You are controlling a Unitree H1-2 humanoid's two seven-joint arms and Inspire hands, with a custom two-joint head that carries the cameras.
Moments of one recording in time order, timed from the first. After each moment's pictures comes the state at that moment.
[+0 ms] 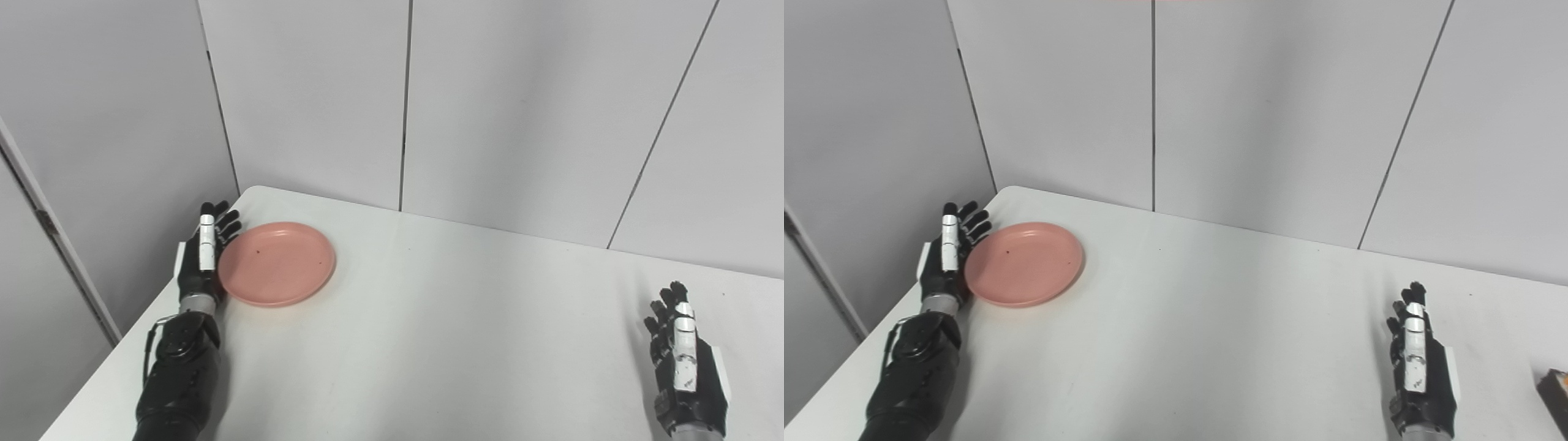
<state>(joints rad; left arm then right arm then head) -0.52 0.29 0.34 0.69 -0.29 -0.19 0.03 -0.30 -0.10 -0.13 0.13 0.19 -0.01 0.01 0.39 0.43</state>
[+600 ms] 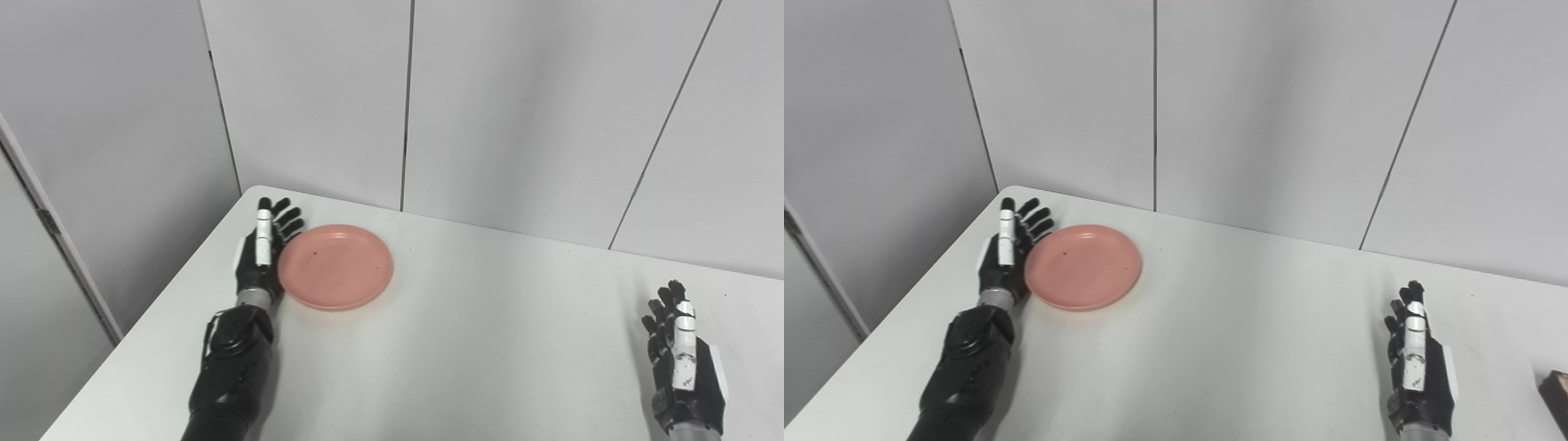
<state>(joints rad) -0.57 0.15 0.28 0.65 -0.32 -0.13 0.01 -0.30 -0.09 -0.12 0.13 0.19 -0.01 0.01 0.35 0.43</state>
